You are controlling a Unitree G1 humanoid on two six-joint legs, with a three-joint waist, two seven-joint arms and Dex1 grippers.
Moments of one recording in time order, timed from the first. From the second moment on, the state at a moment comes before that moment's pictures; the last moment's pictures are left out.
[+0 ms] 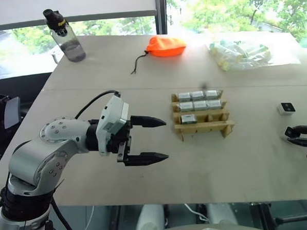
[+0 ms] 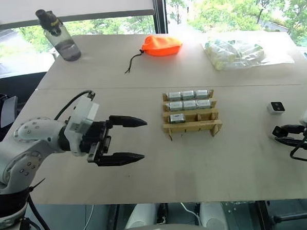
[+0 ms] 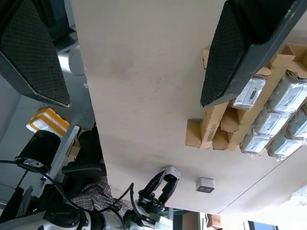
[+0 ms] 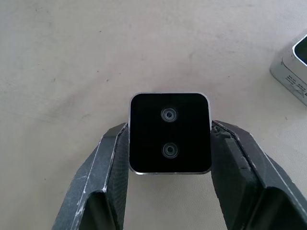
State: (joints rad) left arm -0.31 0.86 0.11 -0.56 -0.82 0.74 -1.17; right arm -0.39 -1.02 -0.20 1.00 0.21 -0.24 1.48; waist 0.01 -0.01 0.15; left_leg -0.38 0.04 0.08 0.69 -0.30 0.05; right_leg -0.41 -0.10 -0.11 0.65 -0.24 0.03
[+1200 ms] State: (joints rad) left arm -0.97 0.42 -0.32 0.21 -0.40 0.70 -1.11; right arm -0.51 -0.66 0.11 0.13 -0.71 -0.87 0.48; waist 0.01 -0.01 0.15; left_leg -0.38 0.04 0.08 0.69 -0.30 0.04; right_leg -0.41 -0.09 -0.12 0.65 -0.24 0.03
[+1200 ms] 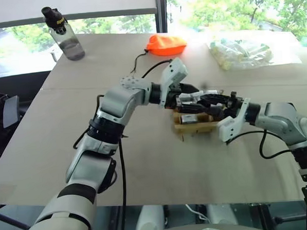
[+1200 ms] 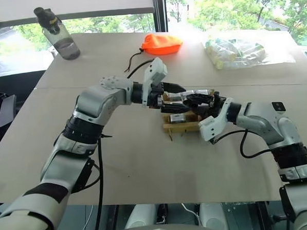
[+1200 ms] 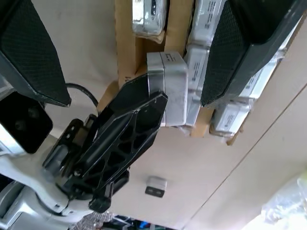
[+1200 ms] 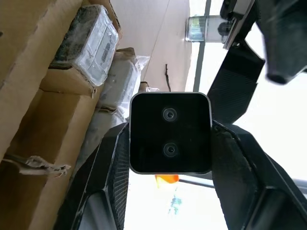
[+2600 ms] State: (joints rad) left arm -1.01 0.35 -0.32 0.28 -0.27 0.57 -1.17; right arm -0.06 -0.62 0.05 -0.33 0.16 -0.09 0.63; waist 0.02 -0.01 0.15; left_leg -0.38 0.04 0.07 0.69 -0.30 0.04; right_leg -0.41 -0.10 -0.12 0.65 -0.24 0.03
